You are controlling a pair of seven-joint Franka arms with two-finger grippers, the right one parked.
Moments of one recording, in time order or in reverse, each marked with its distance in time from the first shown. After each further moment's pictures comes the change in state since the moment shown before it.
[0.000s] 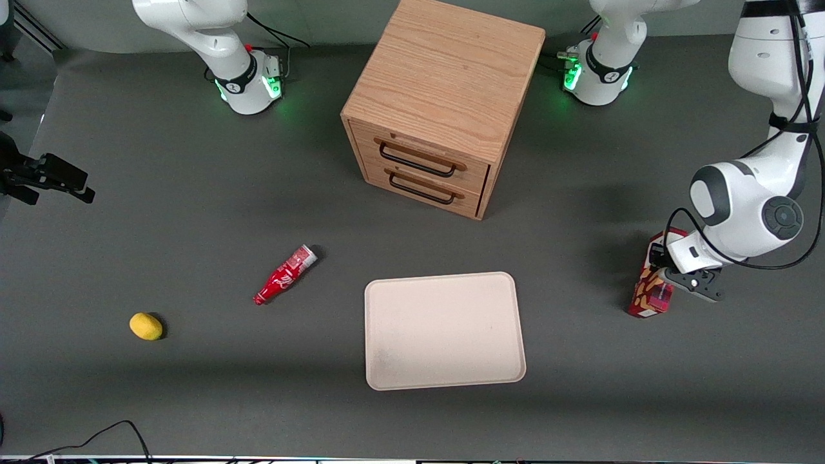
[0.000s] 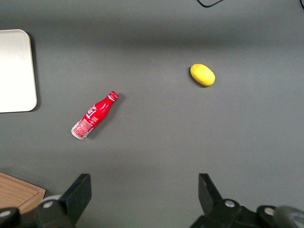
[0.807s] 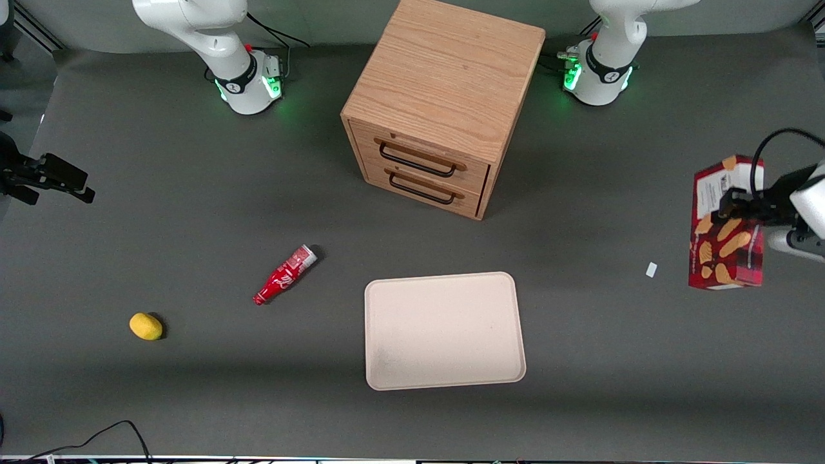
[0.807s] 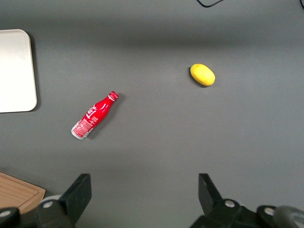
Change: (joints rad) arm -0.001 -0.227 -0.099 0.615 -0.020 -0.950 -0.515
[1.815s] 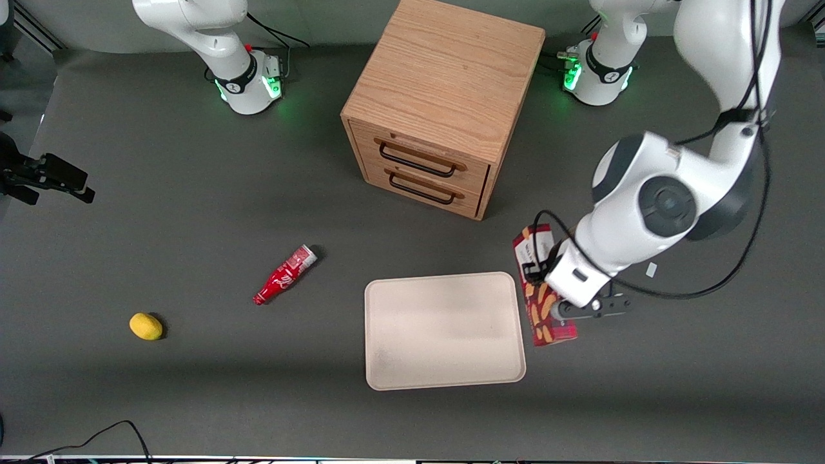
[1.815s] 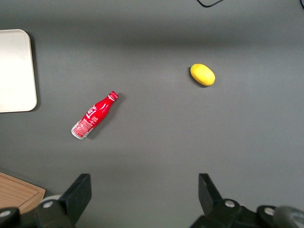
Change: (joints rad) arm -0.070 0.388 -0.429 0.006 0.266 0.542 -0.708
